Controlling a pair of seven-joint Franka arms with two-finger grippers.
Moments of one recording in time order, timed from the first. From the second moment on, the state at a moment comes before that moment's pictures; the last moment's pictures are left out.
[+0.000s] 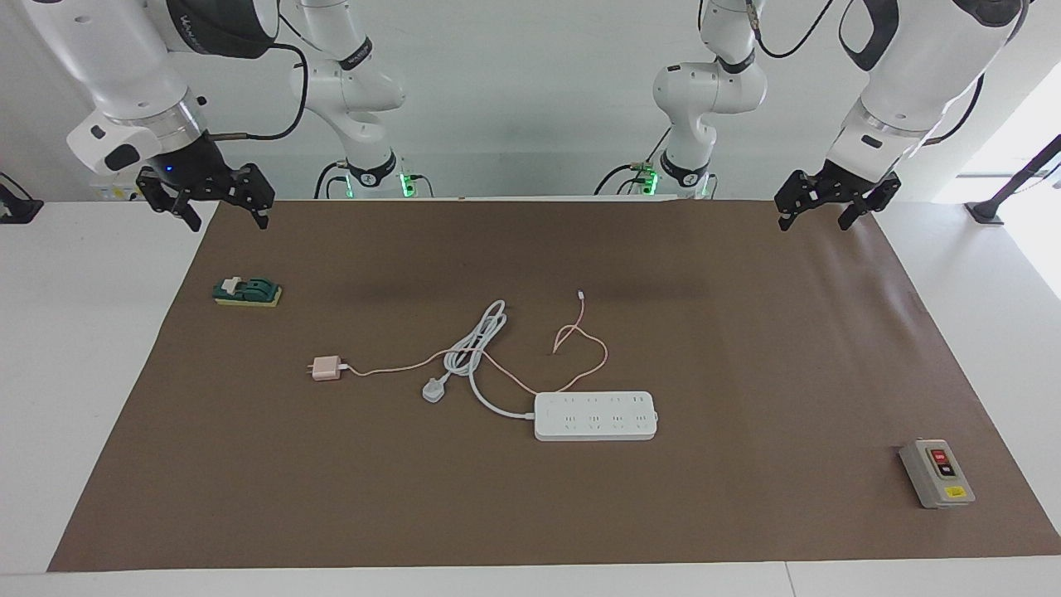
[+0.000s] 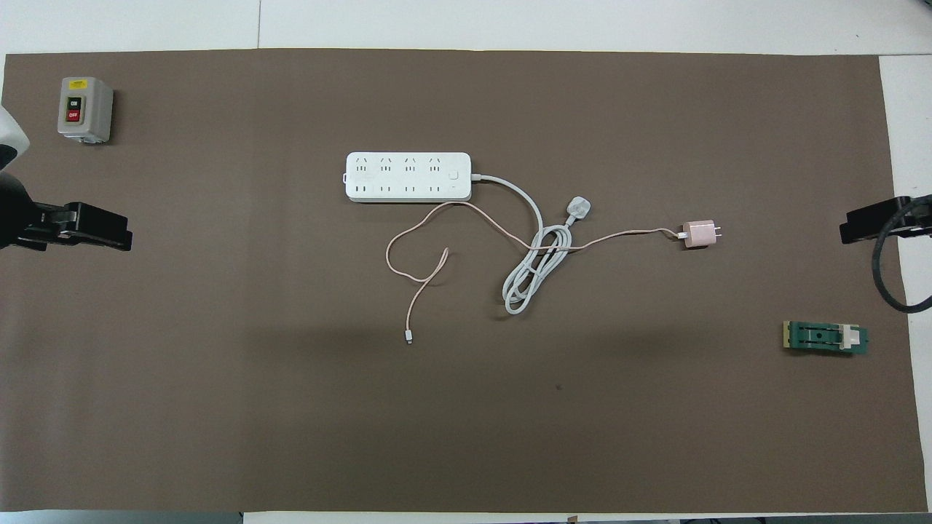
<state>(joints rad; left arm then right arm) -0.10 -0.04 0.00 -1.64 0.00 1.56 -0.01 -0.02 -0.03 -0.05 -1.61 -0.03 1.55 -0.11</state>
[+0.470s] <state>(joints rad) -0.10 -0.04 0.00 -1.64 0.00 1.56 -0.01 -0.02 -0.03 -0.05 -1.61 -0.03 1.55 -0.11</state>
